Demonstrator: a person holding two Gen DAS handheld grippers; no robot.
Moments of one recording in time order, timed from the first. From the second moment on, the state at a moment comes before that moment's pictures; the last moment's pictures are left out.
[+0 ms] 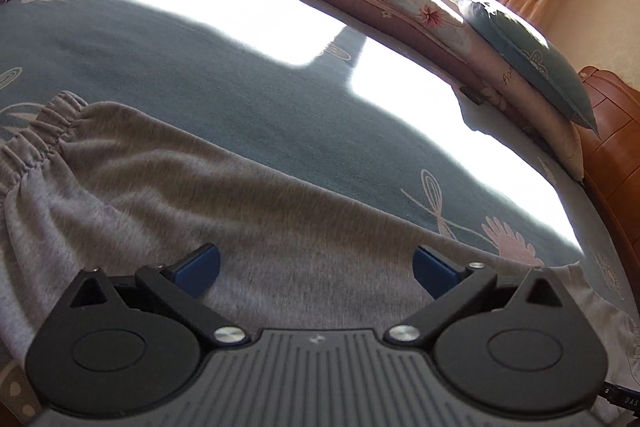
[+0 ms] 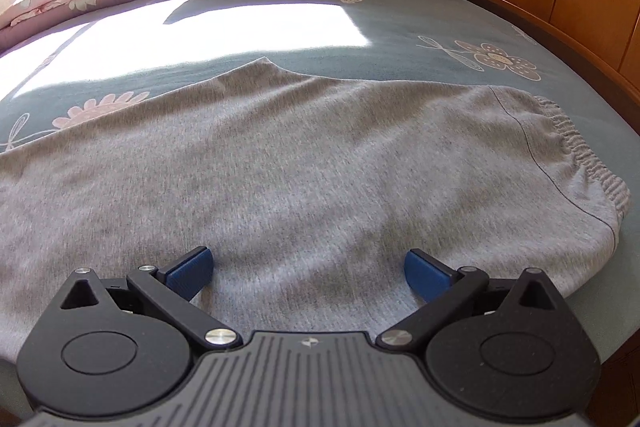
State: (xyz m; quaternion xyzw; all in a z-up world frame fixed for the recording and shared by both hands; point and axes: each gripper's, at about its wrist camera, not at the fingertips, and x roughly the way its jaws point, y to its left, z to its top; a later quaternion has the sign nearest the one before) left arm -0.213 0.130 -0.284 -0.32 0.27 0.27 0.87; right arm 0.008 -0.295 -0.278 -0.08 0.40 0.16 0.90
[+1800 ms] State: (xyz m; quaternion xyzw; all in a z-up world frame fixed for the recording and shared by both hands) left arm -0.174 0.123 -0.272 -0.16 0.29 0.39 0.86; right arm -0.038 -0.314 -0.304 -0.11 0.25 0.28 0.92
